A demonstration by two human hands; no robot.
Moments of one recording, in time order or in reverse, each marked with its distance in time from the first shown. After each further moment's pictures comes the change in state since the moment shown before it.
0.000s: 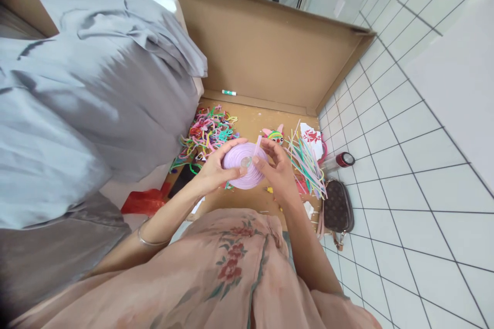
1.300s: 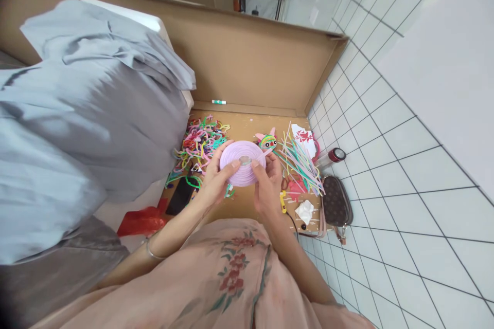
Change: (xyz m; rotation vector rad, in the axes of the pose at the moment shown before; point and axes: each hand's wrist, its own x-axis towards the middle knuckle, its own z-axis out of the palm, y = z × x) left_hand 0.001 -0.013 0.019 -0.265 0.190 0.017; right_hand -0.019 0.008 0.047 0.508 0.425 0.030
